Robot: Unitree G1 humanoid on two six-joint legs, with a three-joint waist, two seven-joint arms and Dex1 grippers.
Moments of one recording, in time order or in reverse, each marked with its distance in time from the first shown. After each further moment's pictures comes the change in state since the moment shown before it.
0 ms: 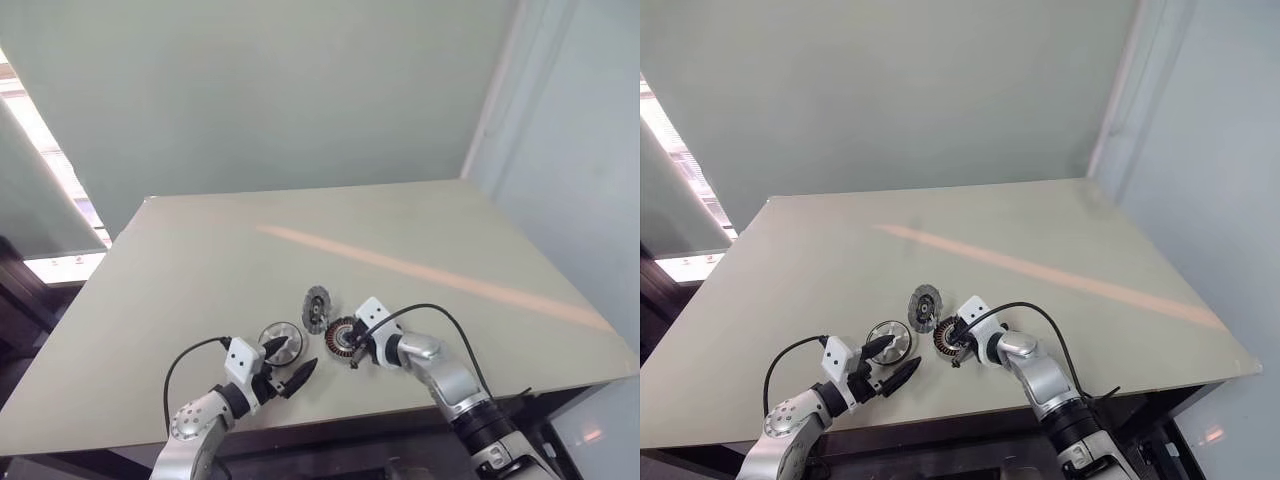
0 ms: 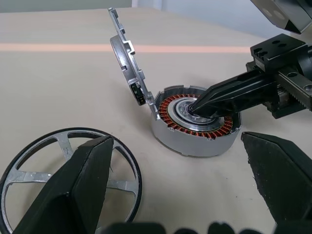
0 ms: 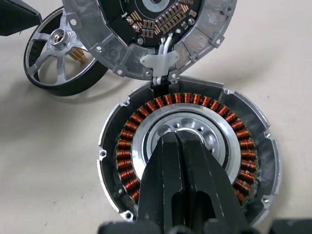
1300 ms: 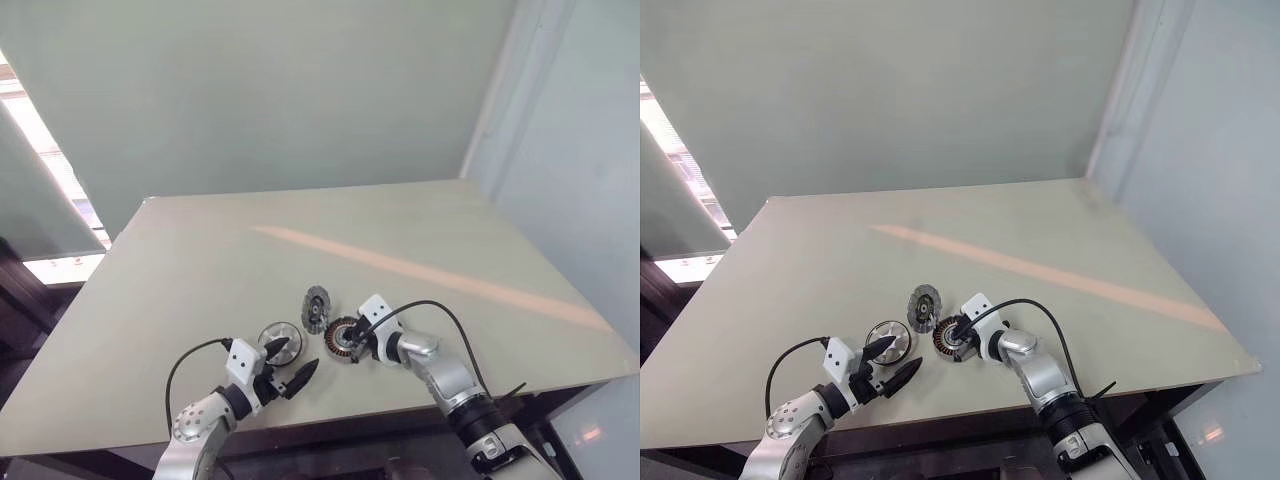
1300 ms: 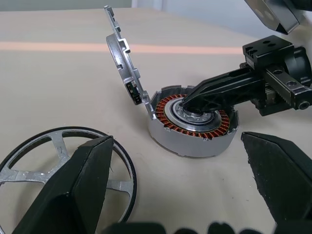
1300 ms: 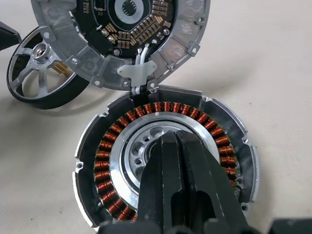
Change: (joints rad) left arm 0.005 -0.011 -0.003 0.000 0.001 -0.001 0.007; right arm -0.037 0.012 -0.050 0.099 0.000 -0.034 -0.012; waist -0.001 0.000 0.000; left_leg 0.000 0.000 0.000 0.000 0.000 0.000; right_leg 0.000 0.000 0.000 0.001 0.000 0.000
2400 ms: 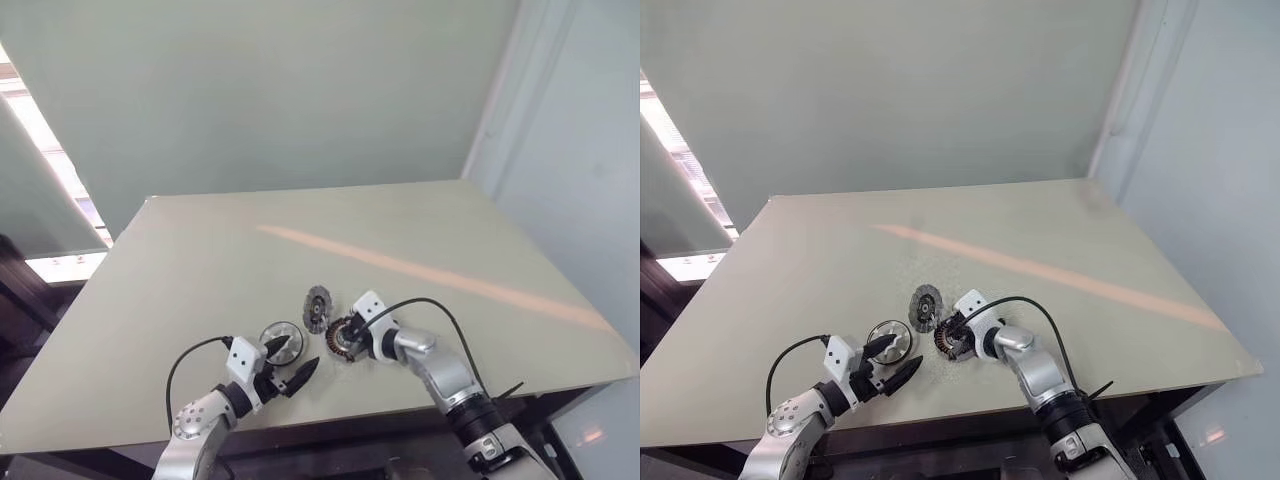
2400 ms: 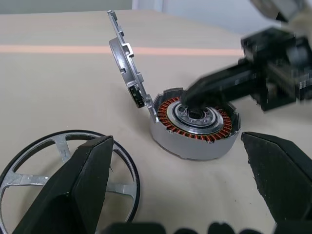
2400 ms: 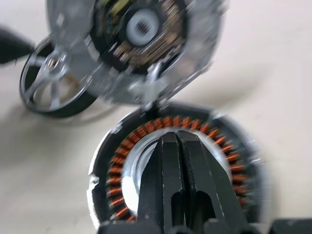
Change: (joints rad) left arm -0.009 0.001 -0.001 0.000 0.000 0.000 -0.002; right arm -0.006 0.017 -0.011 -0.067 0.009 0.024 0.006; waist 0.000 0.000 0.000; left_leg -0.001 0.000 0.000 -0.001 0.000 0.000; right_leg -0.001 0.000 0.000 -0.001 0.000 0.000
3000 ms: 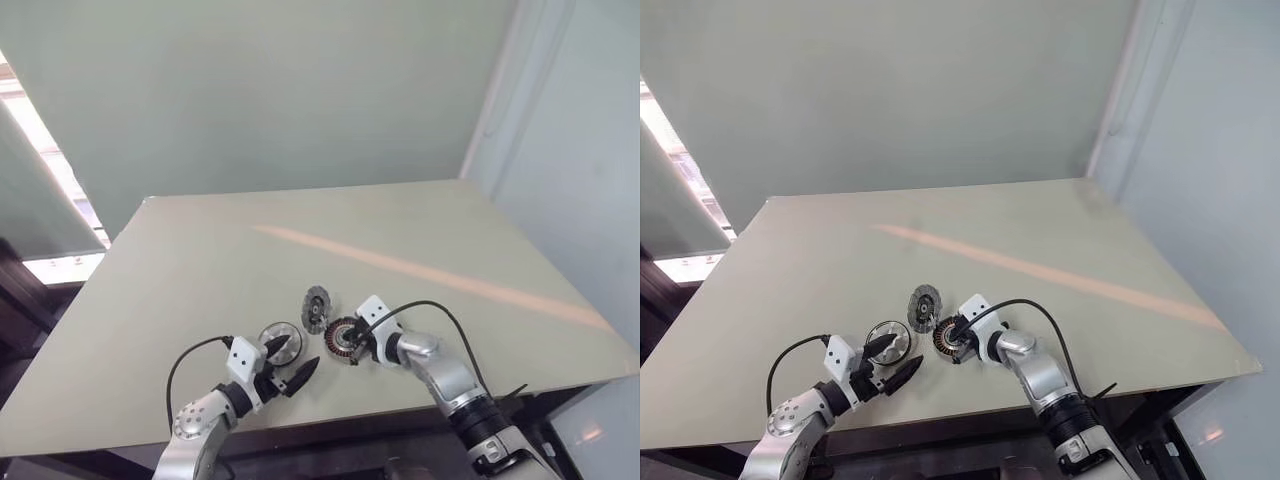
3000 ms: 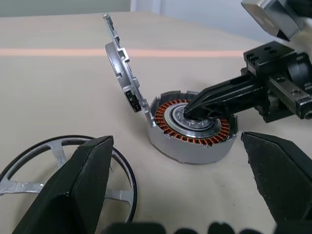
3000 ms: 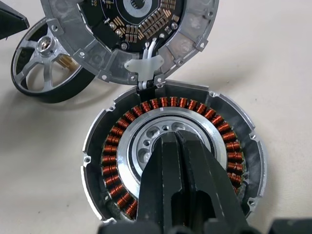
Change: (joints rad) left arm -0.005 -0.002 -0.001 0.000 0.000 -0.002 -0.001; right arm 0.019 -0.027 0.043 0.031 -0.031 0.020 -0.004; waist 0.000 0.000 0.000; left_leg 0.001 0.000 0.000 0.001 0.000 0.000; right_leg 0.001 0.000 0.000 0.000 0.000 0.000
